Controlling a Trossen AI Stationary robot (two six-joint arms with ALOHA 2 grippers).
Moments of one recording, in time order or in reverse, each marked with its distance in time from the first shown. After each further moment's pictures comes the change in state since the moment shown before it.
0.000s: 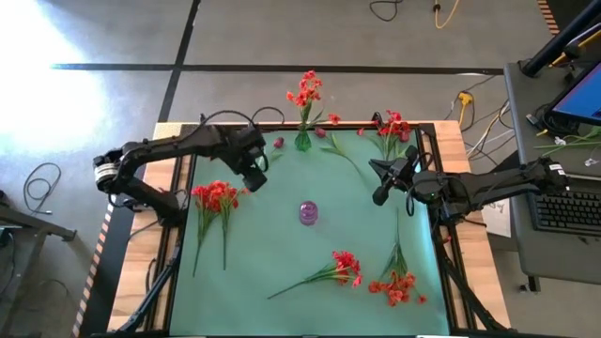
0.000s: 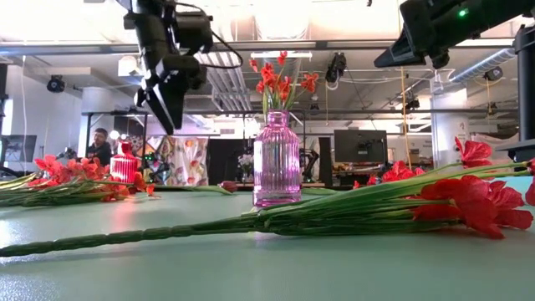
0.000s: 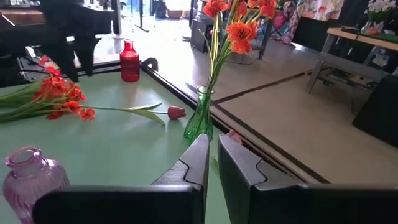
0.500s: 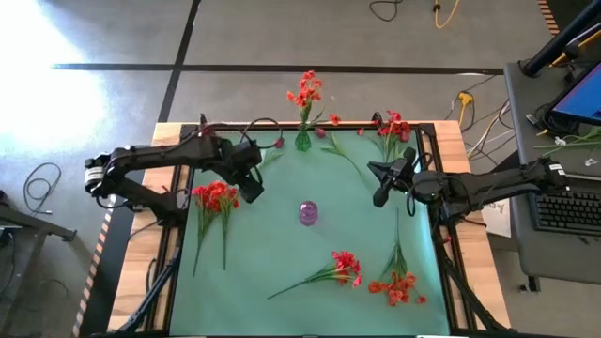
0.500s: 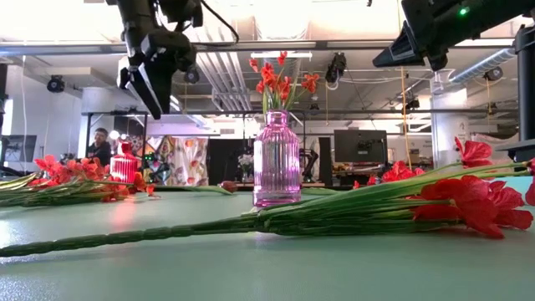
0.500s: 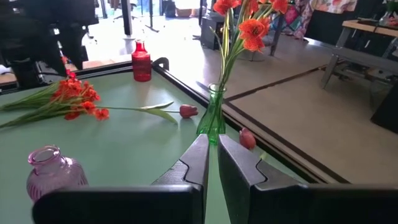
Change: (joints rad) left arm -0.167 -0.089 -0.002 -0.076 -0.083 -0.199; right arm 0.000 0.000 0.000 -0.002 -0.046 0.036
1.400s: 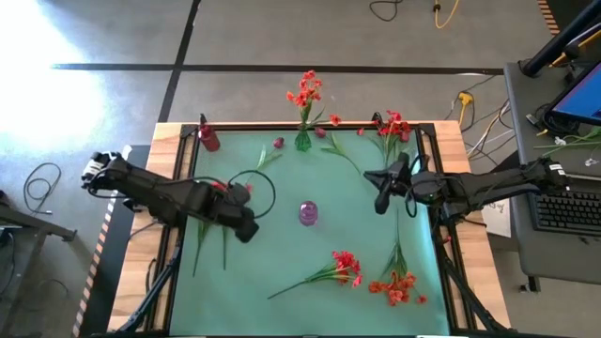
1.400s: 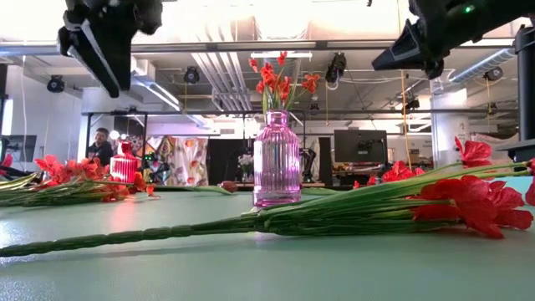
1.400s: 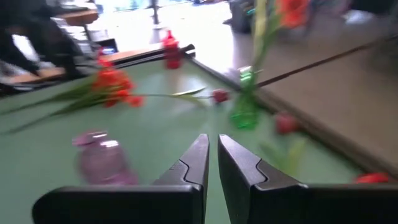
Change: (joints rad) left arm -0.552 -0.007 0.000 -0.080 -0.237 -0.581; right arm 0.000 0.000 0.000 -0.043 -0.185 0.126
